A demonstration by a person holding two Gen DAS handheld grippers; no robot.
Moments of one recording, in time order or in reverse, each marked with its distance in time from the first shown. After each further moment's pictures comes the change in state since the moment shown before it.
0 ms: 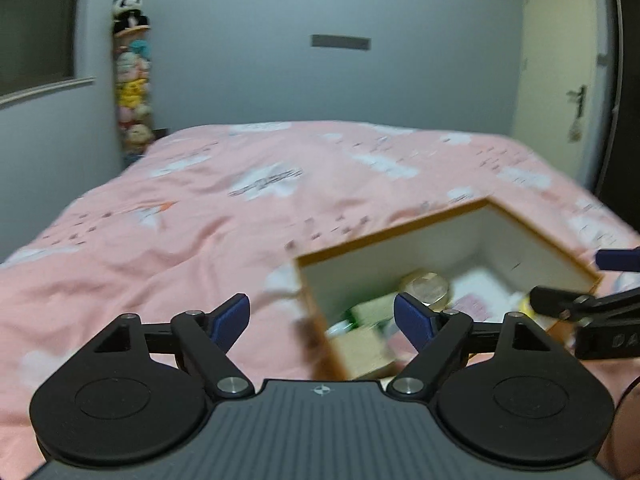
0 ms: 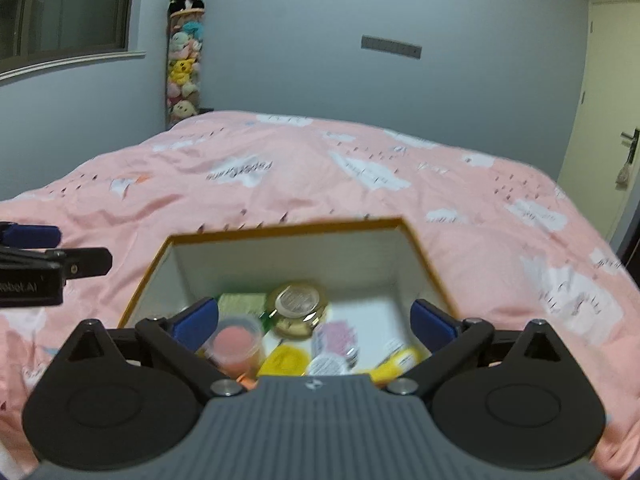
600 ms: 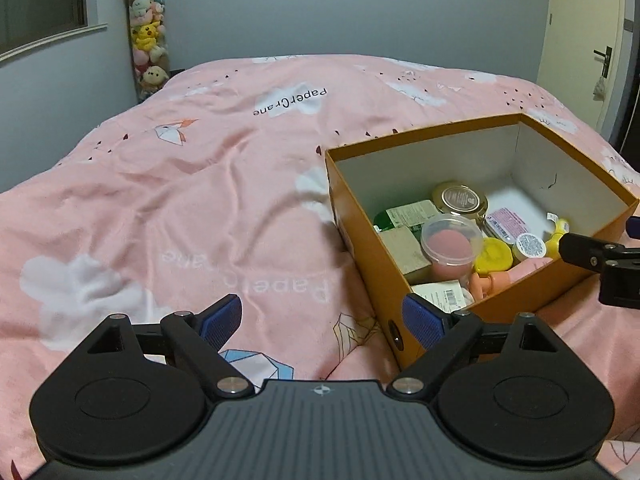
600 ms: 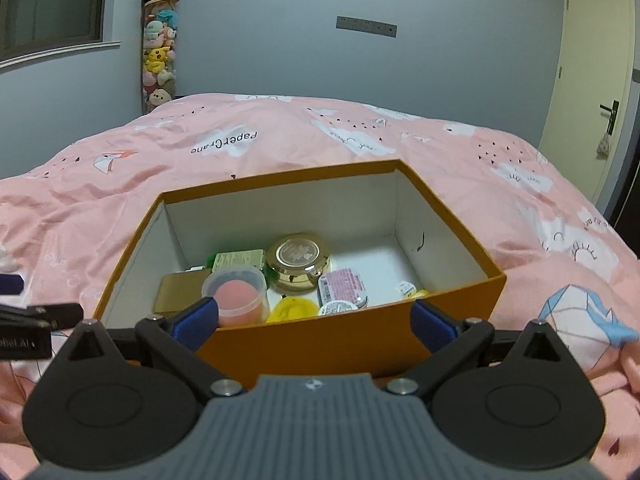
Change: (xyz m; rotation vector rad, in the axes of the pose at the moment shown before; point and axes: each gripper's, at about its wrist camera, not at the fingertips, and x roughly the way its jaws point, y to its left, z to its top) left arm 0.013 0.019 -0.050 -0.025 0.180 0.030; right arm 0.011 0.017 -0.042 0.046 0.037 -0.069
